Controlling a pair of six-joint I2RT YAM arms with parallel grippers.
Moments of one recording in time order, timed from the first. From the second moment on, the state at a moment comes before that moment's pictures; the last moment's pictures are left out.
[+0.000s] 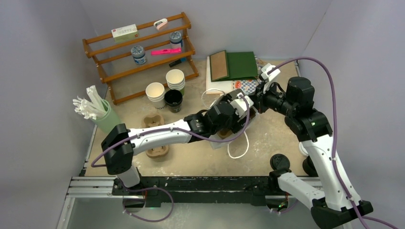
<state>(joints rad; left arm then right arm) -1.13 1.67 1.31 -0.05 -0.32 0.05 0.32 0.95 1.26 -0.67 -0.44 -0.13</state>
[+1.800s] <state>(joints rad) -1.05 2.06 1.79 -0.33 0.03 0.01 0.29 0.77 0.96 -0.58 0.17 0.26</state>
